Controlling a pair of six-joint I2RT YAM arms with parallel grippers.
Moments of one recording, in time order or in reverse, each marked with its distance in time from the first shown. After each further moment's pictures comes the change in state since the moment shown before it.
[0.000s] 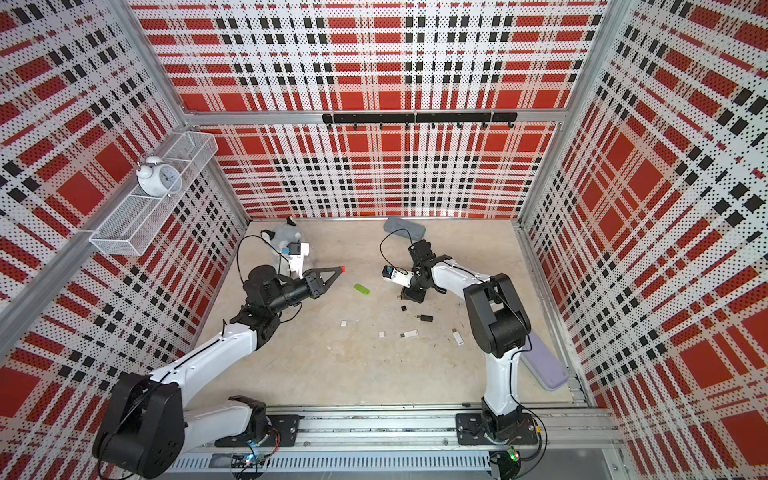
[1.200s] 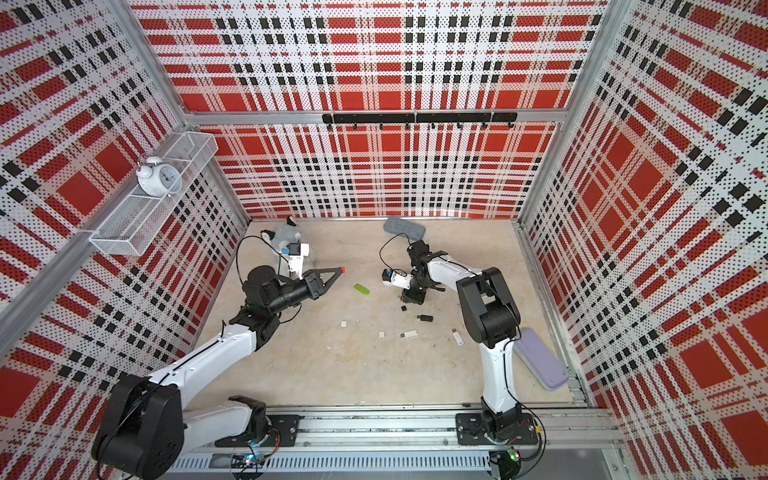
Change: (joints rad) left arm 0.000 -0.007 -0.004 0.000 0.014 -0.002; right arm -0.015 0.084 0.071 -0.108 -0.032 -0.024
